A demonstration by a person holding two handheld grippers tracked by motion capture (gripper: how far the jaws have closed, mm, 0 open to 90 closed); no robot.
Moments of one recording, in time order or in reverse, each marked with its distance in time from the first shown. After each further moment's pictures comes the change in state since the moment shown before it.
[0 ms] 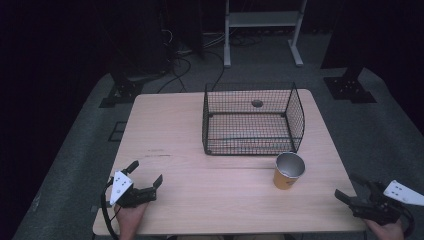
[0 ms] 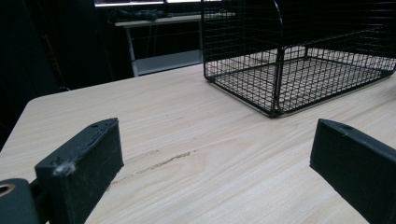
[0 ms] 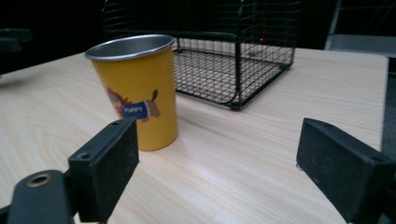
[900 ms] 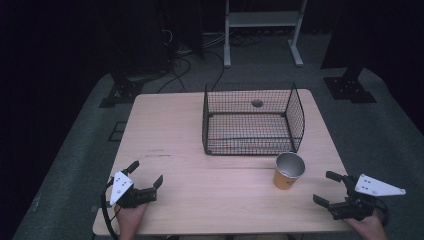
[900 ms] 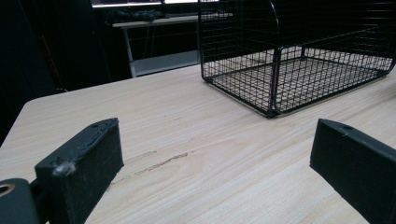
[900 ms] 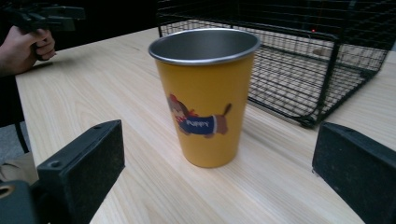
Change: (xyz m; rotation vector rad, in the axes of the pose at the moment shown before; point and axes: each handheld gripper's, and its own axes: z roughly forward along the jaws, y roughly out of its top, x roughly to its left) left arm -0.001 0.000 -0.001 -0.003 -0.009 0.002; right arm 0.032 0.015 0.045 0.070 0.173 -0.076
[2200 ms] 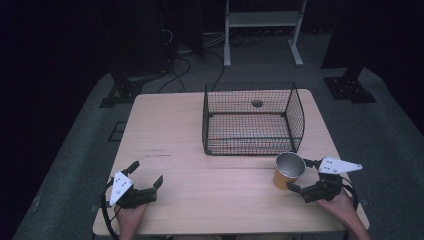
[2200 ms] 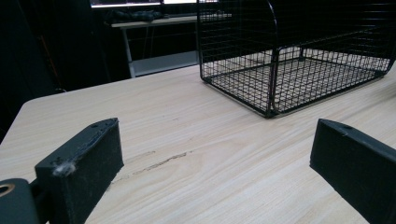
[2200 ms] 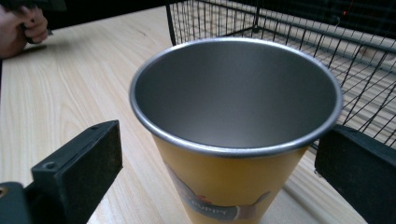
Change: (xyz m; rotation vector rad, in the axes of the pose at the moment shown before) left arm 0.000 0.000 -0.001 -0.001 -0.004 -0.003; right arm 0.000 0.029 0.074 0.113 0.061 -0.047
